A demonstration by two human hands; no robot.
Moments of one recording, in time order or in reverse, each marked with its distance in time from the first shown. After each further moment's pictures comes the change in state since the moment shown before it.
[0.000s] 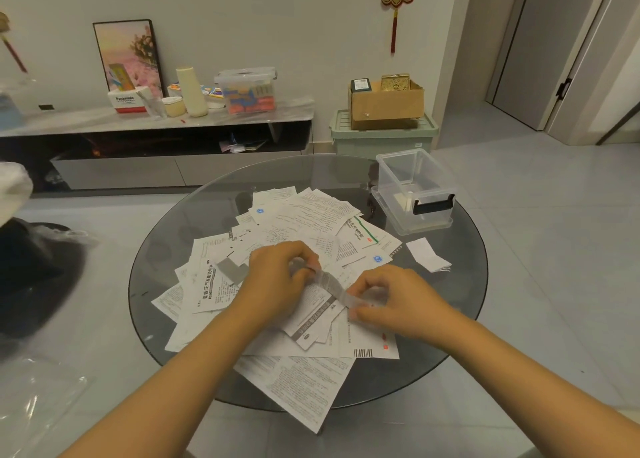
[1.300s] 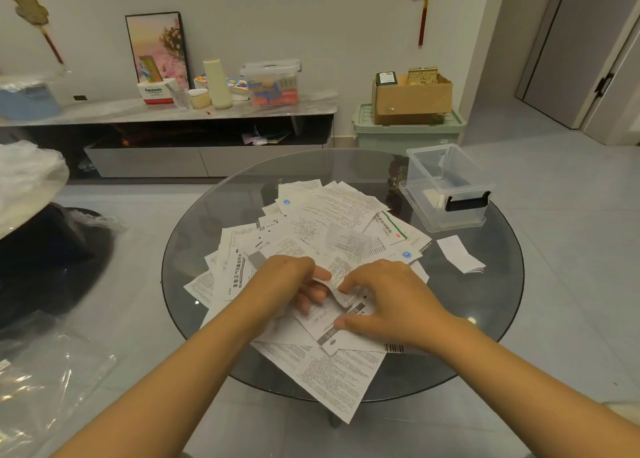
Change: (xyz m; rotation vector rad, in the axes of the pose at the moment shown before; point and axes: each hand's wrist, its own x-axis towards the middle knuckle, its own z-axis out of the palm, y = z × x) left_hand -0.018 -0.007 -0.023 -0.612 -0.193 -0.521; right_hand 0.018 -0.023 0.033 -0.305 0.008 -0.171
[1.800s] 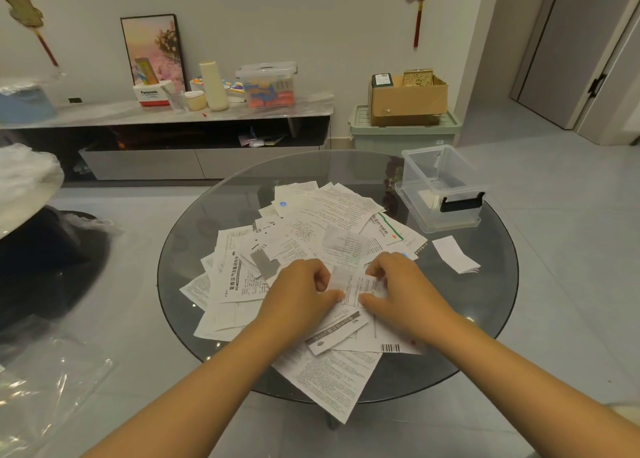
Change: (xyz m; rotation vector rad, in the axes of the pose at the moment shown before) left_hand 0.008 -0.016 0.026 0.673 0.212 0.336; right_hand 0.000 0.013 -0.002 0.180 0.054 0.263
